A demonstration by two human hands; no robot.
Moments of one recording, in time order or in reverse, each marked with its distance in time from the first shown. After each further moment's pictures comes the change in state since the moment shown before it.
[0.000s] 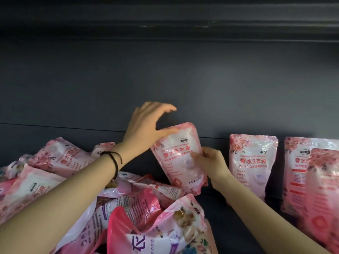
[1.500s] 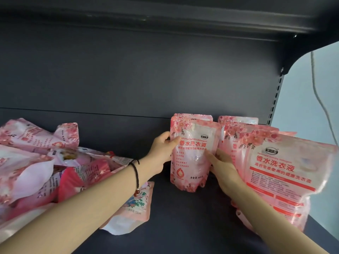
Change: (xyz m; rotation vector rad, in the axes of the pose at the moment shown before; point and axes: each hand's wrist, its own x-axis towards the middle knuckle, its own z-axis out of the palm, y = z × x) left_hand -0.039 0.182 0.111 -1.096 -0.218 -0.988; right_hand -0.099 0.043 -0.162 0.202 0.125 0.083
